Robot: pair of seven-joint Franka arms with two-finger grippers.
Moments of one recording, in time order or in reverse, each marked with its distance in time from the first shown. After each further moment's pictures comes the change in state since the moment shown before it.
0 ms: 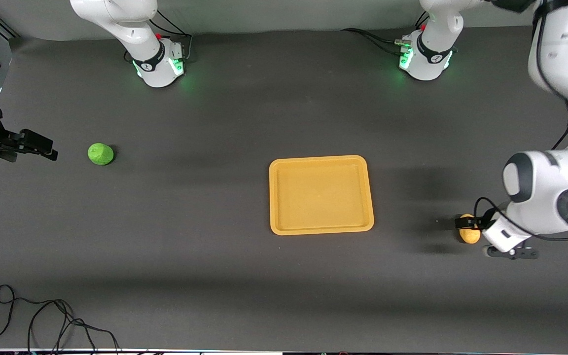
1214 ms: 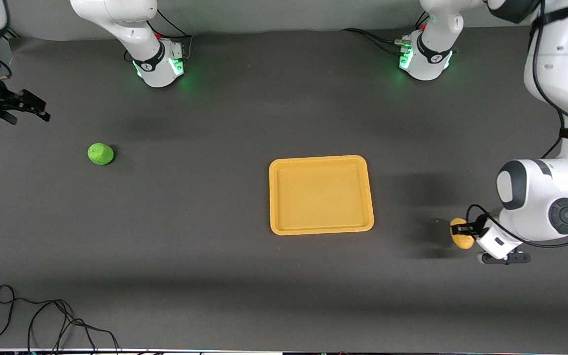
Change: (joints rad) left arm -0.009 -0.031 -0.073 0.056 -0.024 -0.106 -0.204; right arm -0.008 -0.458 -0.296 -0.802 -0.094 0.429 -0.272
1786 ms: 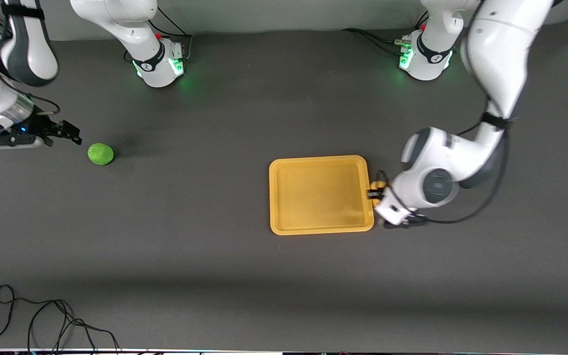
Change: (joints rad) left arm -0.234 -0.048 -0.151 -0.154 -0.002 0.022 -0.407; right arm 0.001 0.217 -0.043 -0.189 -0.001 0.403 0.000
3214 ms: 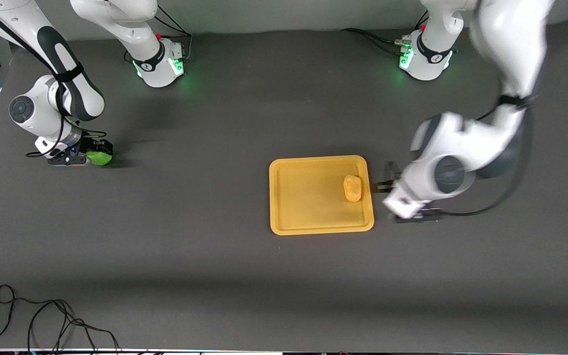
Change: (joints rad) left arm 0.113 -0.190 0.030 0.039 0.043 -0.255 0.140; right arm 0.001 0.357 -0.005 -0.078 0.018 0.313 0.000
